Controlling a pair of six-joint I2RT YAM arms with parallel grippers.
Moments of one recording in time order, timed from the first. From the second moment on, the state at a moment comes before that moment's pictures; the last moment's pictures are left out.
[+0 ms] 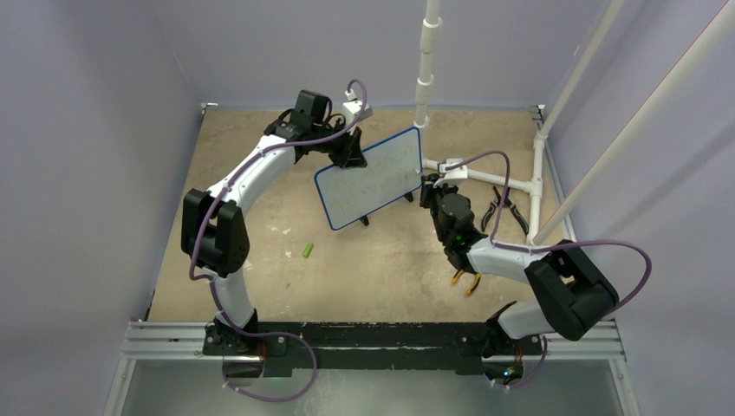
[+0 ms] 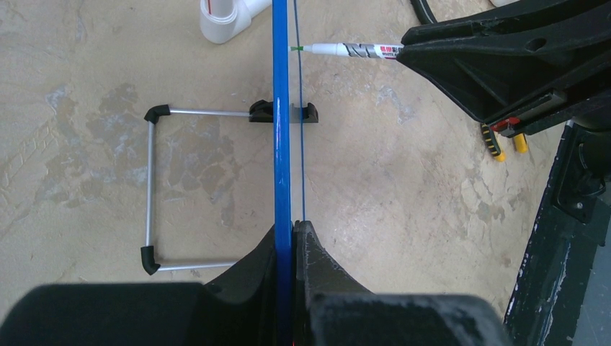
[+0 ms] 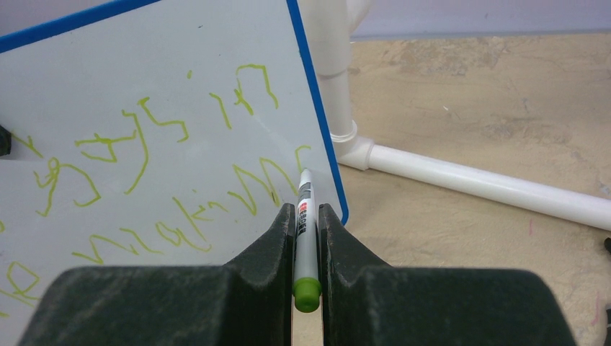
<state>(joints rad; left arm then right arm) -0.40 1.85 1.64 -0.54 0.67 0.21 0.60 1.41 0.49 0.87 0.47 0.17</state>
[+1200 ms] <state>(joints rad) -0.40 1.85 1.64 -0.54 0.66 0.19 0.59 1.50 0.52 0.77 0.50 0.23</state>
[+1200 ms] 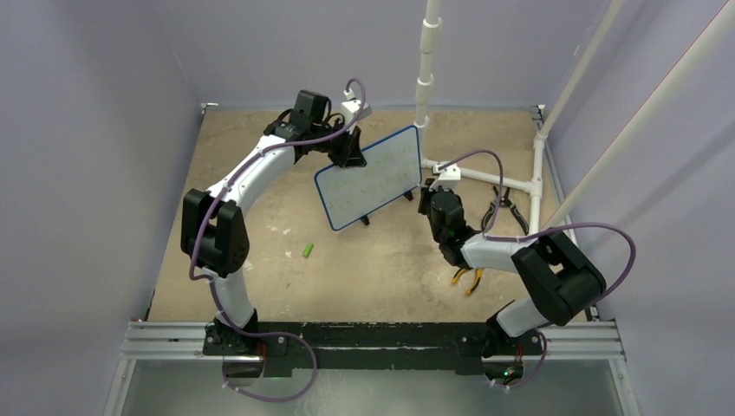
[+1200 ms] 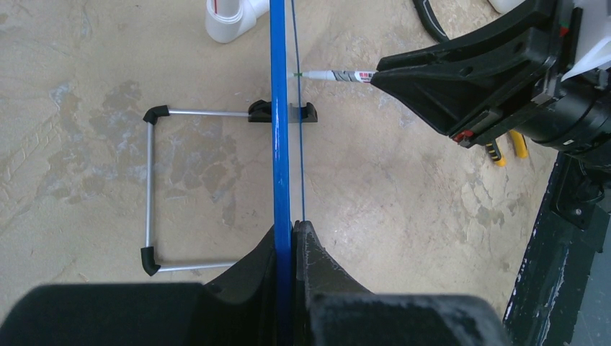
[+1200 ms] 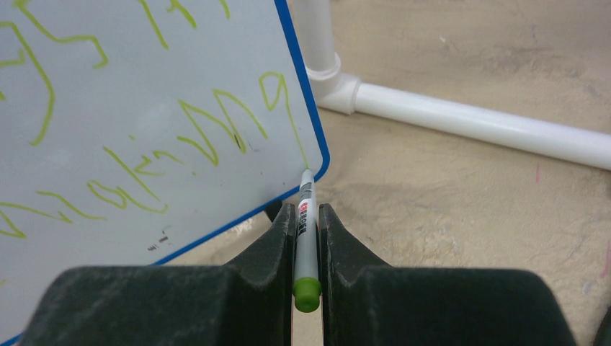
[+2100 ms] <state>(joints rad) -0.38 1.83 1.59 -0.46 0.60 0.16 0.59 0.98 0.42 0.65 0.38 0.23</state>
